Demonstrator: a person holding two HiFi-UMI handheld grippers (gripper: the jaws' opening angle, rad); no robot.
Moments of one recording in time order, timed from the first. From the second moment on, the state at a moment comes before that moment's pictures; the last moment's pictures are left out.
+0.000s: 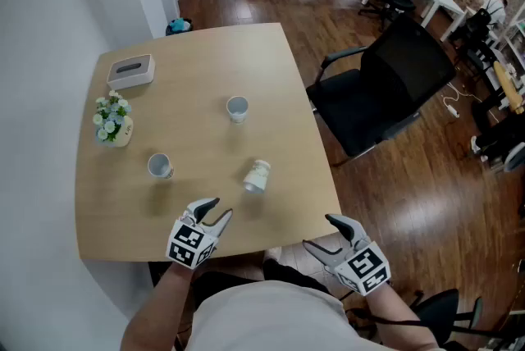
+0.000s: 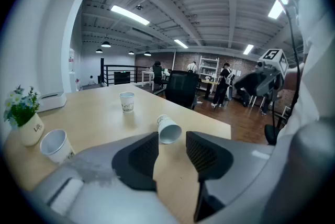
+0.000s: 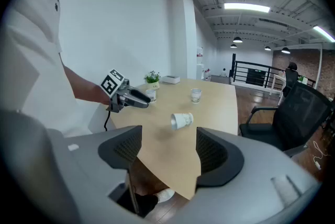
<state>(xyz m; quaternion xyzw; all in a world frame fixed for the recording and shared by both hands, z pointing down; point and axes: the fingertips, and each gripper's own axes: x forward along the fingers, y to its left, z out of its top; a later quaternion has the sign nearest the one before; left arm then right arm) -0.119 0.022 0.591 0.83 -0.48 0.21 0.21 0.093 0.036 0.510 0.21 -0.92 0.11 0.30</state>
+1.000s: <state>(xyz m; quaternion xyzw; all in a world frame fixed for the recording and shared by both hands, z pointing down) -0.082 -0.111 0.656 0.81 -0.43 0.36 0.19 0.157 -0.062 0.529 0.21 -0.92 0.14 0.29</state>
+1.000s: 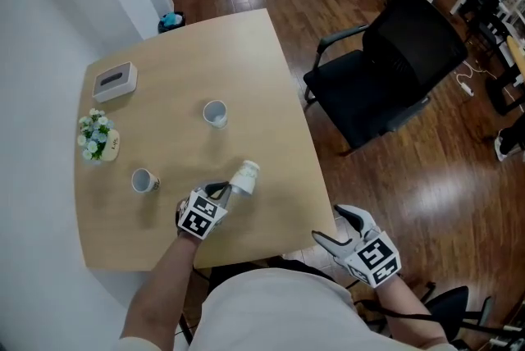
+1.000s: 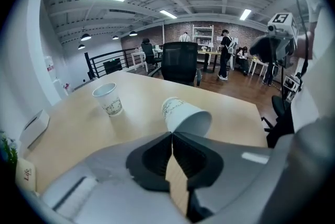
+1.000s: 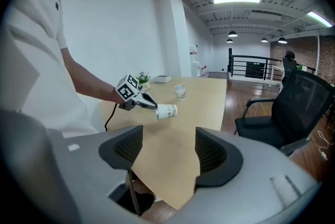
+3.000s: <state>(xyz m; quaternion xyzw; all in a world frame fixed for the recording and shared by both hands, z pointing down) -0.207 -0.310 0.554 0.62 -0.14 0.74 0.23 0.177 -0.064 0.558 0.27 -0.90 0.22 0.28</state>
